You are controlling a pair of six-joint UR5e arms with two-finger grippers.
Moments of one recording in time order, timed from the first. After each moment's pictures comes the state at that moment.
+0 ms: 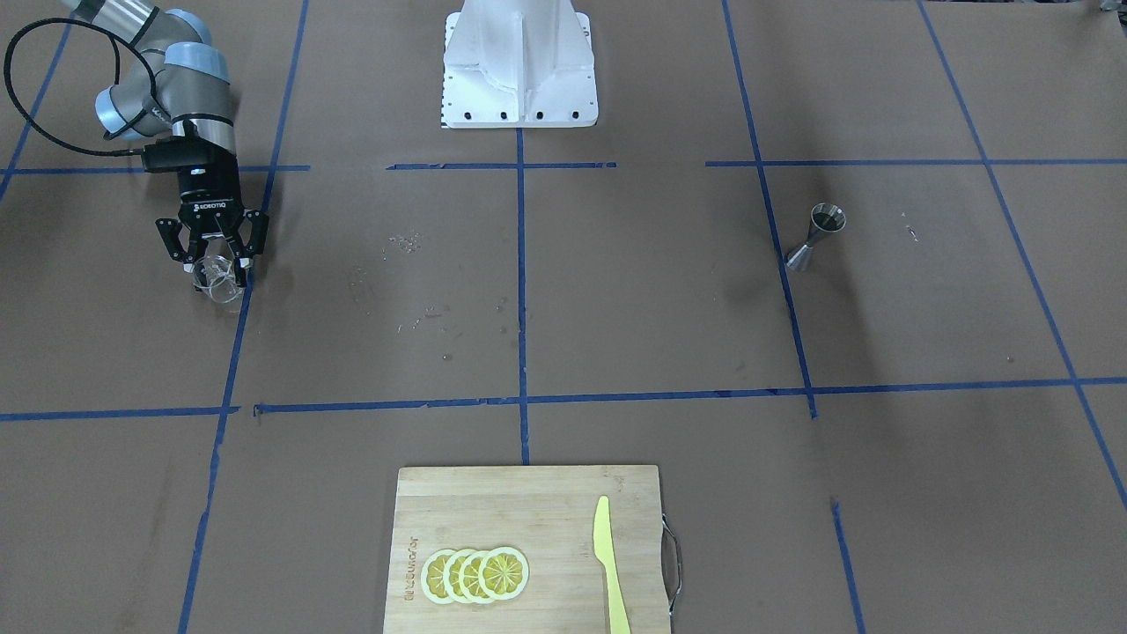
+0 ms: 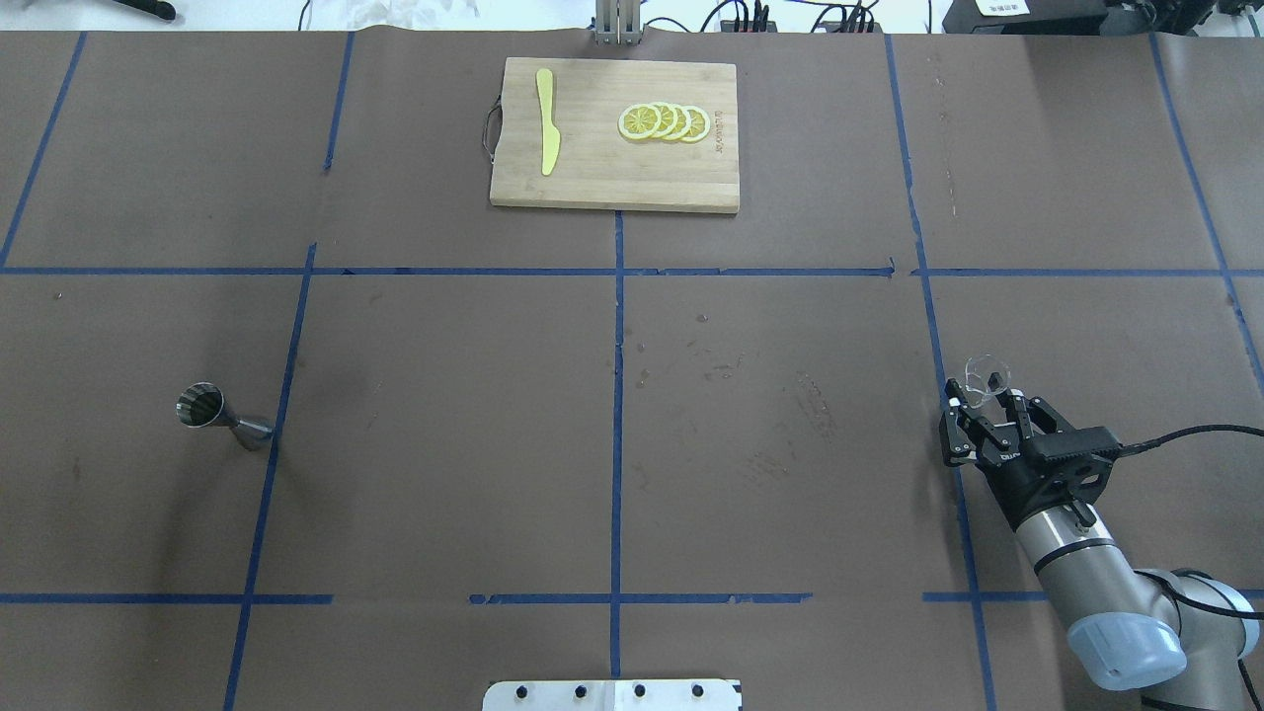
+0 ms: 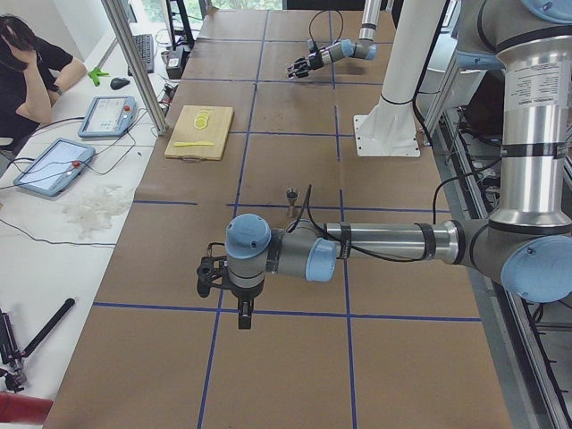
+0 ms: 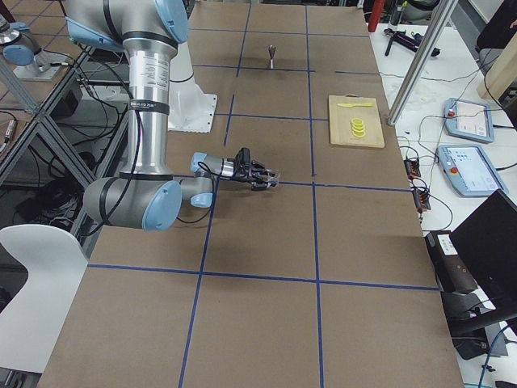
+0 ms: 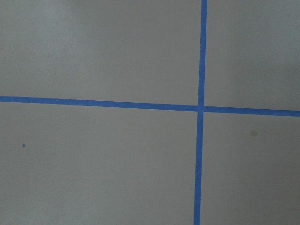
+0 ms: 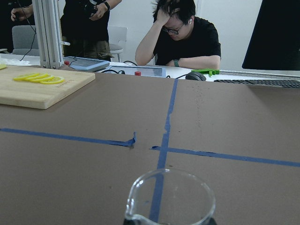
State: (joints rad) left arm -1.59 -1.50 -1.63 -1.74 -2.31 -0.15; right arm 0.14 -1.68 1.56 -0.33 0.51 1.12
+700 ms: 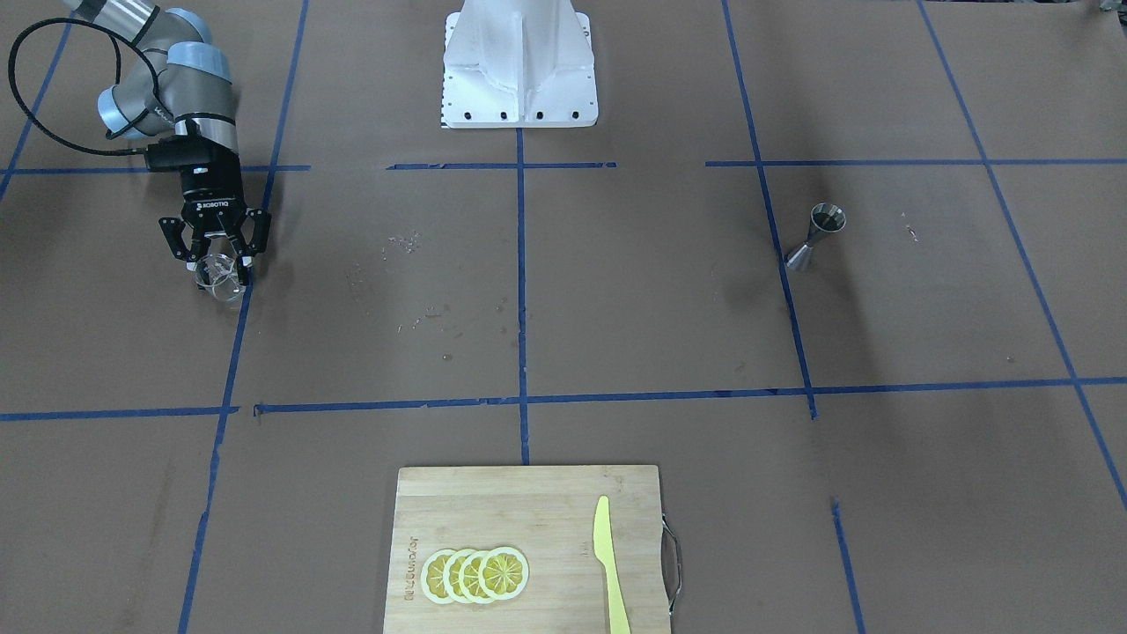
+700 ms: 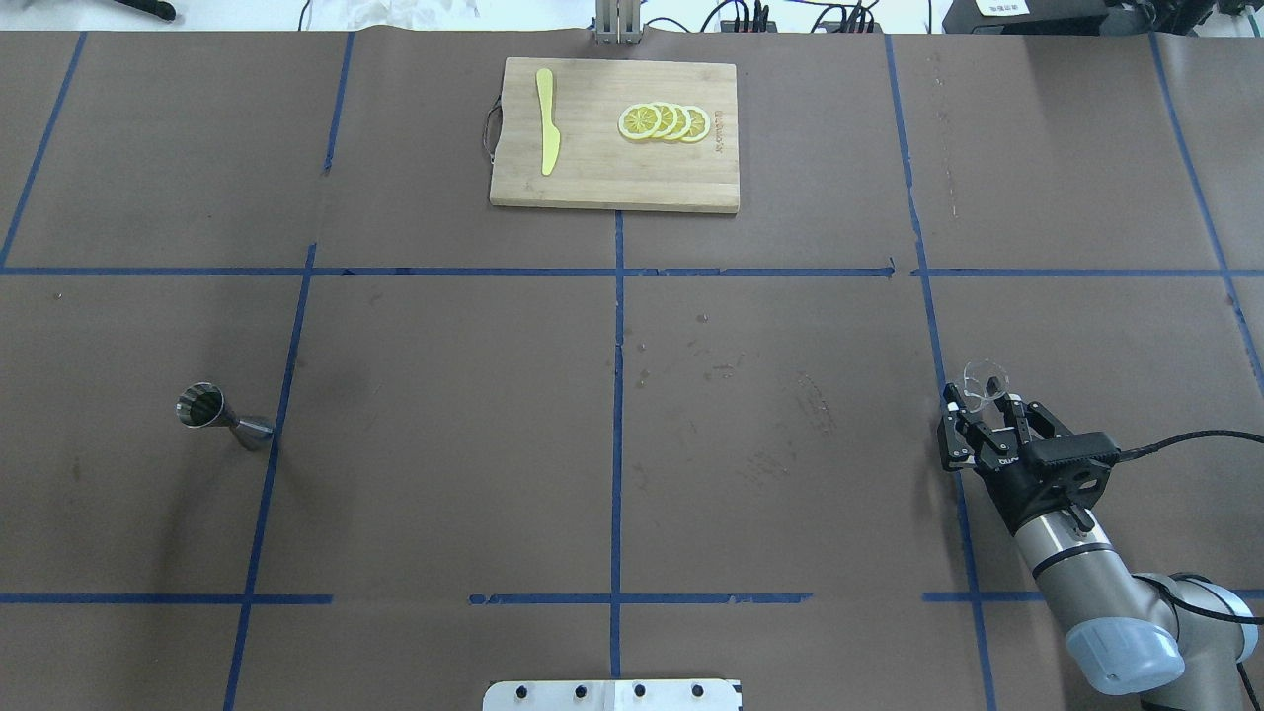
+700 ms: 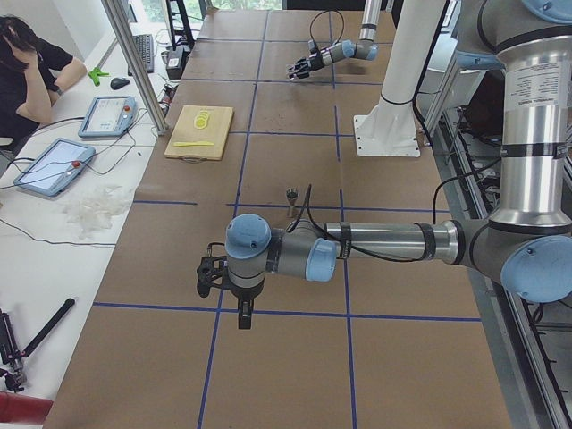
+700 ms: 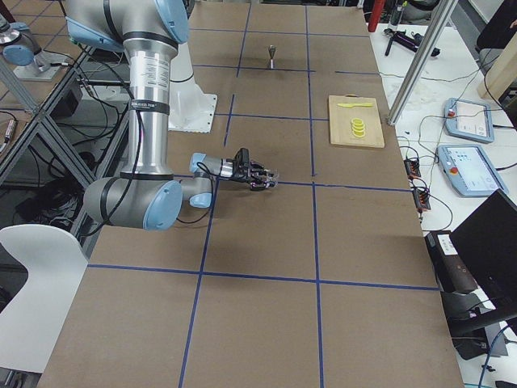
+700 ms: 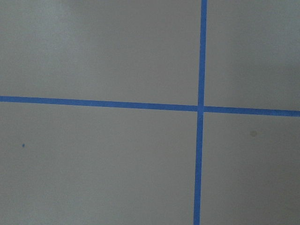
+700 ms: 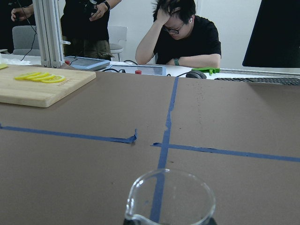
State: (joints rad) left arm -1.59 -1.50 -1.63 -1.74 -2.31 -0.15; right arm 0.13 -1.67 1.56 -0.33 0.51 1.14
